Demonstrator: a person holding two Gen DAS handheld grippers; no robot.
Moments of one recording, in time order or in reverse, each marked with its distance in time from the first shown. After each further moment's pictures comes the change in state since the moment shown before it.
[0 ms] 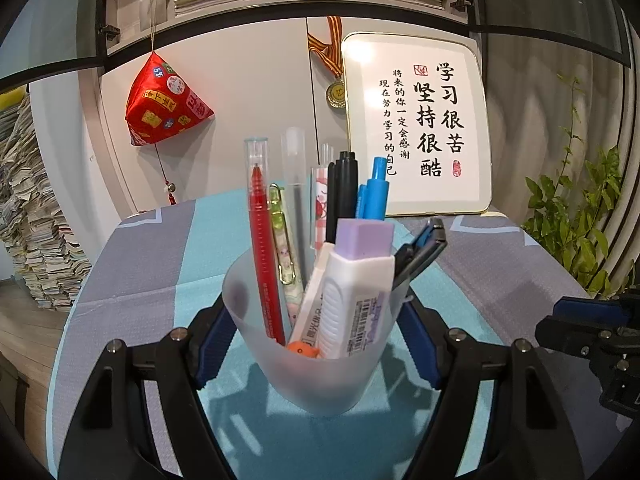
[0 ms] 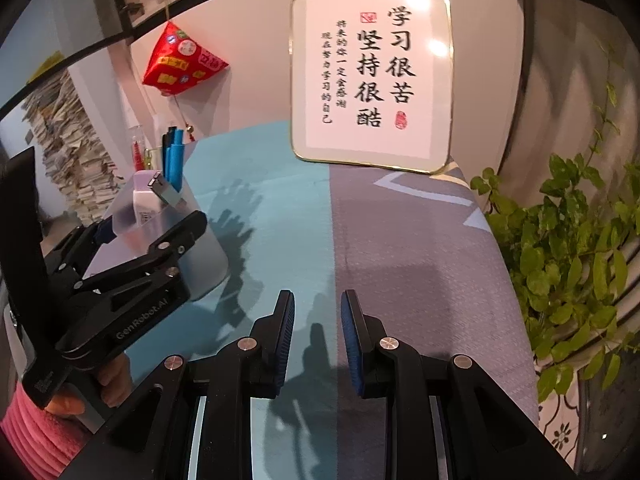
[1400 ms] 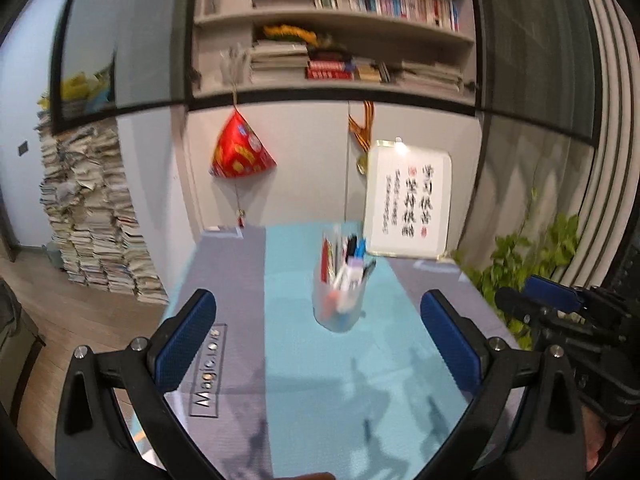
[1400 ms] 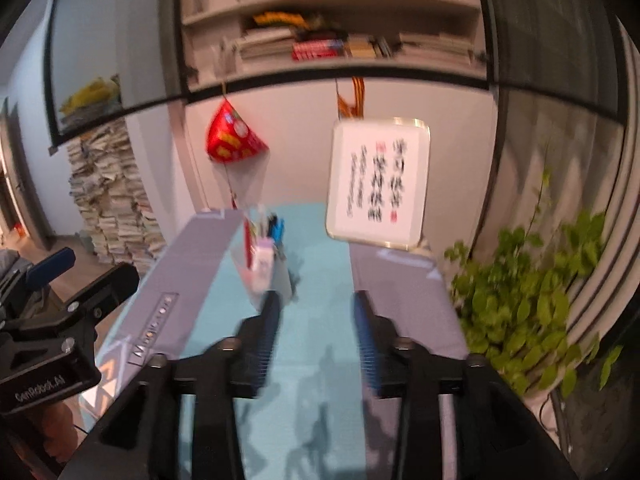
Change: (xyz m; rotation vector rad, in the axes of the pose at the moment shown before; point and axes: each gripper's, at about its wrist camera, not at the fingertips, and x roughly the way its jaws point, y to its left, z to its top) left arm -0.236 0.011 0.009 -0.140 -0.122 0.085; right arm -0.183 0.064 -0.035 -0.077 -0.287 -0.042
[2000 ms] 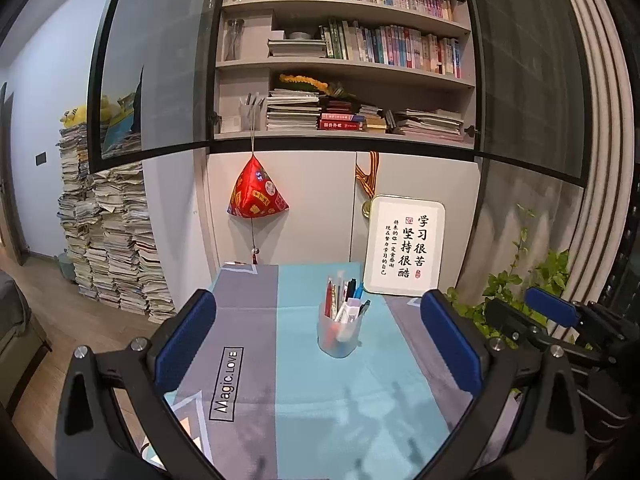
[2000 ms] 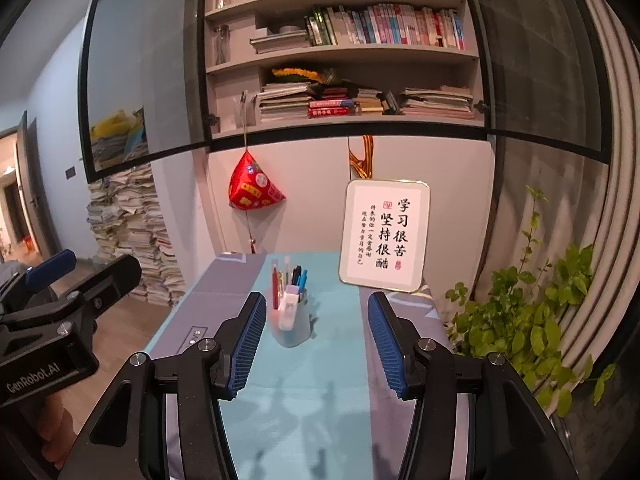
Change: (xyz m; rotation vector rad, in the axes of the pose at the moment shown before) left arm -0.068 -0.002 0.016 -0.026 -0.129 0.027; right arm -0.062 0.012 0.009 -0.004 -0.154 0.031
